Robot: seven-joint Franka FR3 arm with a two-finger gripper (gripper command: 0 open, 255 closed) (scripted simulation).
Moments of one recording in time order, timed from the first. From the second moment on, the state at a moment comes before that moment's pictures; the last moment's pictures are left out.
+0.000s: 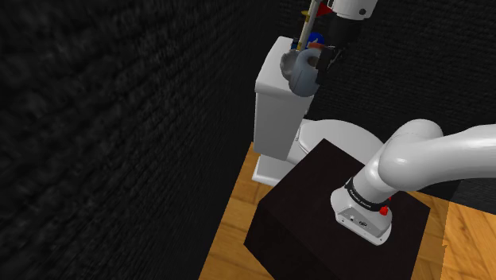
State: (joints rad) arm -0.01 -0.78 -0.03 -2.42 0.03 1.56 -0.06
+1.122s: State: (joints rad) arm -0.03 -0.47 -0.35 -2.17 -0.13 1.70 -0.55
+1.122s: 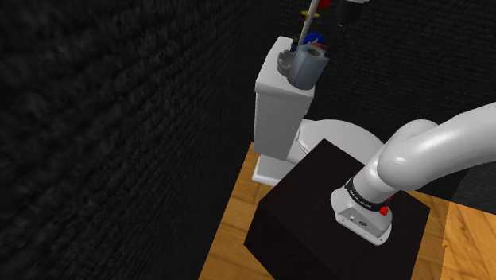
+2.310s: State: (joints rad) arm -0.13 0.25 -0.61 -1.42 0.20 1.66 -1.19
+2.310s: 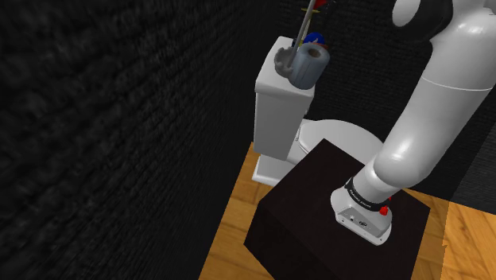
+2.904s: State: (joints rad) arm -0.16 0.29 -0.60 -1.43 0.23 1.73 -1.24
